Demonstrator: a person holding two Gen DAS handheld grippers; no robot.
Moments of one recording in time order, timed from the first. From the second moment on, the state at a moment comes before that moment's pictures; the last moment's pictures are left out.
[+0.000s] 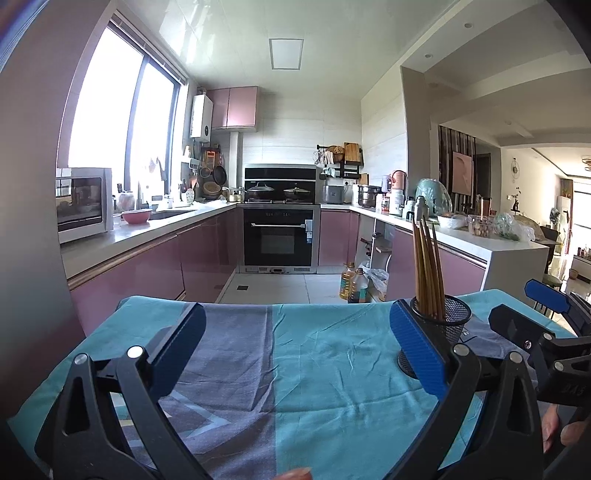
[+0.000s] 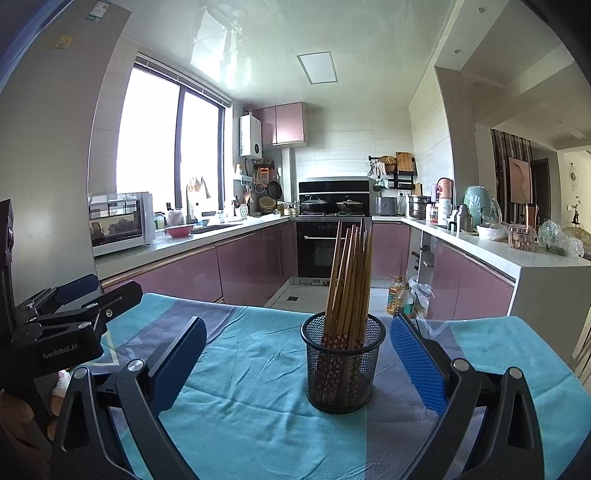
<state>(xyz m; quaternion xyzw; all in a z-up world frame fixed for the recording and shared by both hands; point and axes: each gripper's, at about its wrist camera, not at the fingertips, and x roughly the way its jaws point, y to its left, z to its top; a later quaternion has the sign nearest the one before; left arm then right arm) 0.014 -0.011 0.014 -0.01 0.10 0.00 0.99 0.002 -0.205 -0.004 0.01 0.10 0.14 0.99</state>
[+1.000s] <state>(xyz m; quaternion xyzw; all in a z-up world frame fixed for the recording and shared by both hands) 0.000 -0.013 0.013 0.00 0.08 0.01 1.00 -0.007 -0.206 -0.001 0.01 0.07 0.12 0.99</state>
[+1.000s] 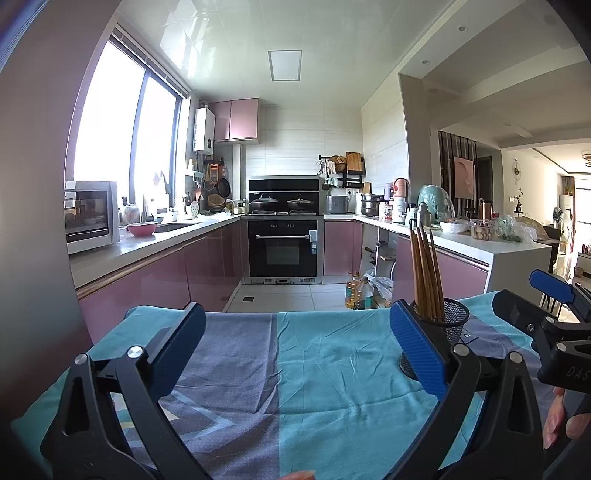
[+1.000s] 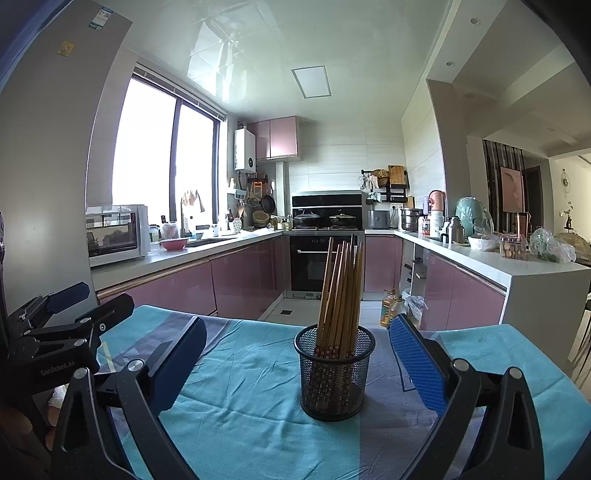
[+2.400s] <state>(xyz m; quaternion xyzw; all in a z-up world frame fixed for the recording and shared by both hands) -0.002 -0.015 0.013 0.00 0.08 0.01 1.00 -0.009 -0.203 0.001 0.01 0.07 0.12 0.99</state>
